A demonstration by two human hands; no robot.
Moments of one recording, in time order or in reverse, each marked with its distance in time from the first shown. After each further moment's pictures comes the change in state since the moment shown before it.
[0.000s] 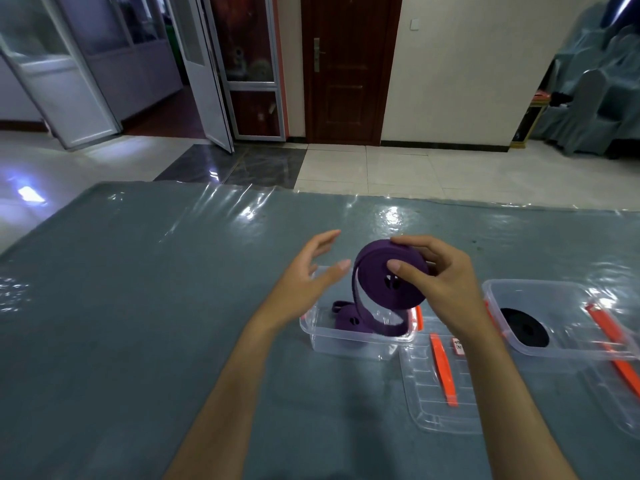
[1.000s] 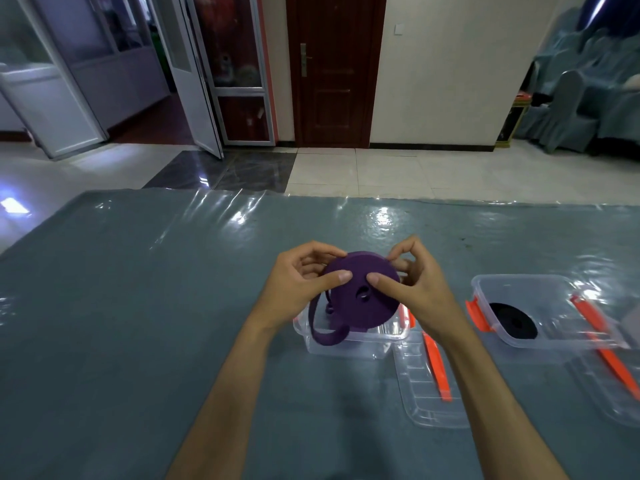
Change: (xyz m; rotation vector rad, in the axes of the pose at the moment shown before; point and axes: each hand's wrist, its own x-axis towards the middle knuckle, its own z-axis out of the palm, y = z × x) left_hand -0.003 0.015 0.007 -0.245 0.015 0.140; right_hand -0.009 0.013 0.012 0.206 -0.081 0.121
